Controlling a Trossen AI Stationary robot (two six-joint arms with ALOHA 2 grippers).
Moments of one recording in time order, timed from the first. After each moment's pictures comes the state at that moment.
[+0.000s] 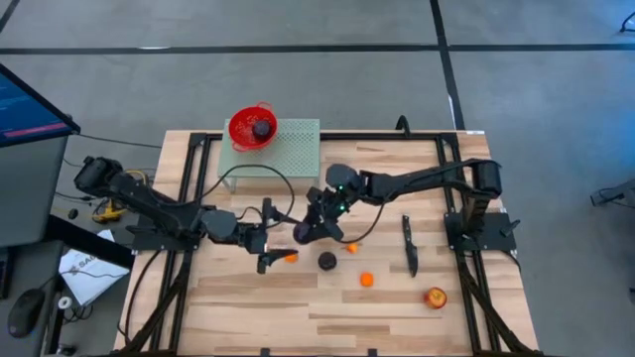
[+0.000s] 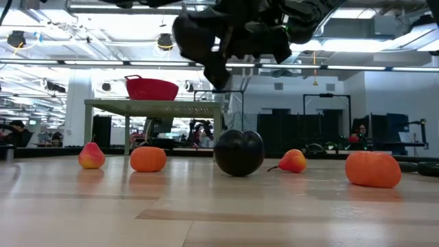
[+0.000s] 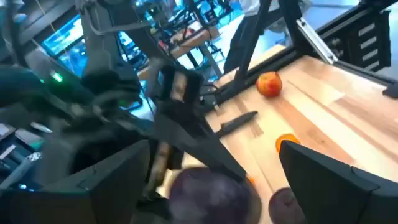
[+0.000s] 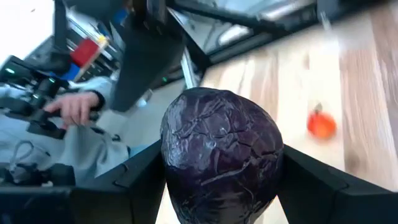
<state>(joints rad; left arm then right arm) -0.34 1.18 0.62 0.42 -0.37 0.50 -0.10 1.85 1.17 0.33 -0.74 0.45</state>
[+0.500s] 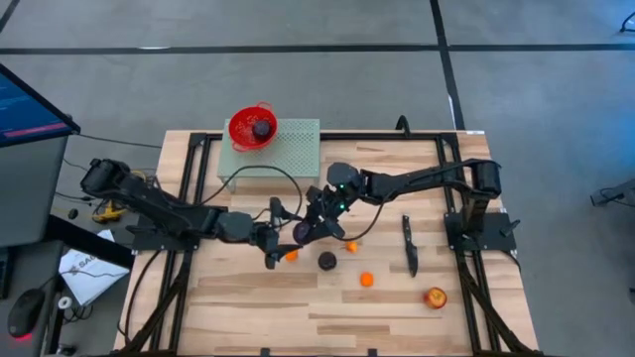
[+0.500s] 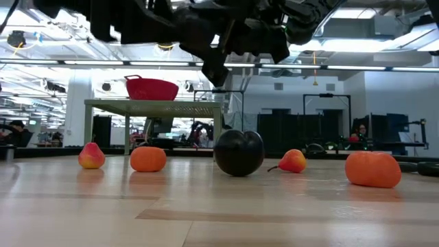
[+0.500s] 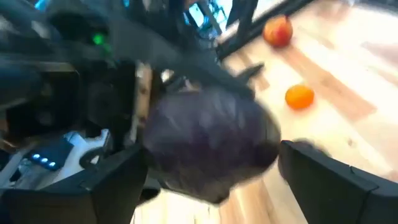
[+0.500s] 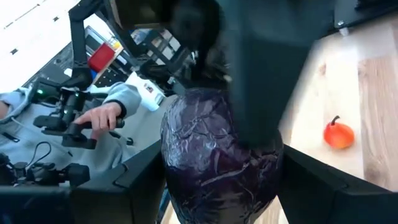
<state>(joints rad) -0.31 1.29 0.61 0.38 -0.39 0.51 -0.10 1.85 1.17 0.39 -0.79 0.50</state>
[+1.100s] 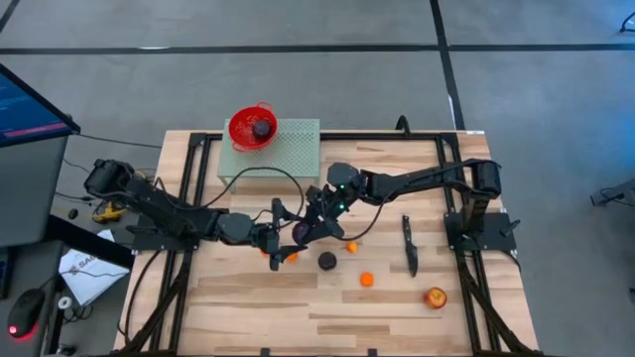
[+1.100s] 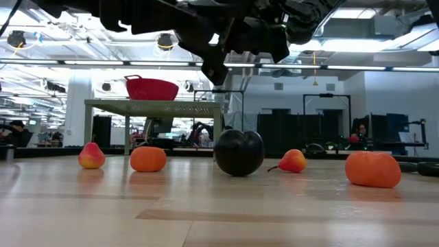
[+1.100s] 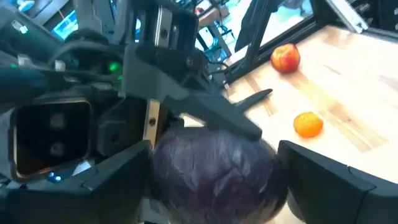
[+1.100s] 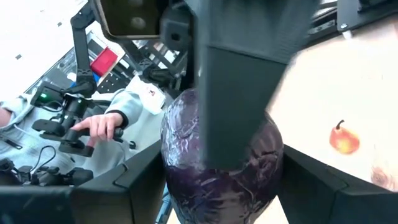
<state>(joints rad) -0.32 1.32 0.61 0.53 -0.40 0.53 -0.10 1.85 1.17 0.40 -0.78 0.52</state>
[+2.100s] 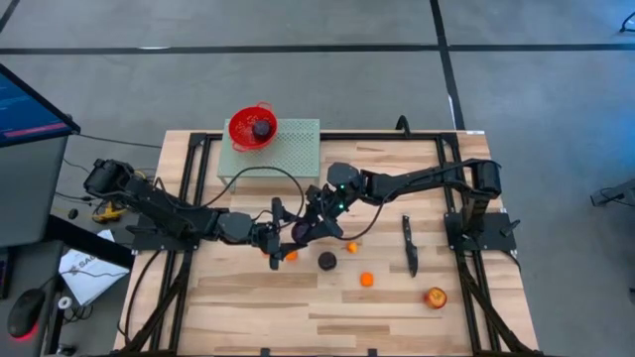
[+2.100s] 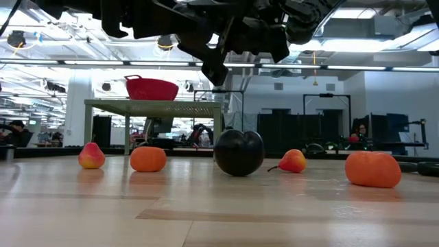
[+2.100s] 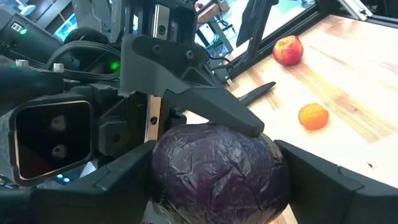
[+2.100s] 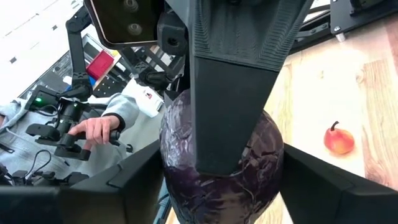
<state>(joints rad) -0.31 1.32 0.61 0.52 -0.40 0.57 -0.11 1.85 1.17 0.40 -0.76 0.53</state>
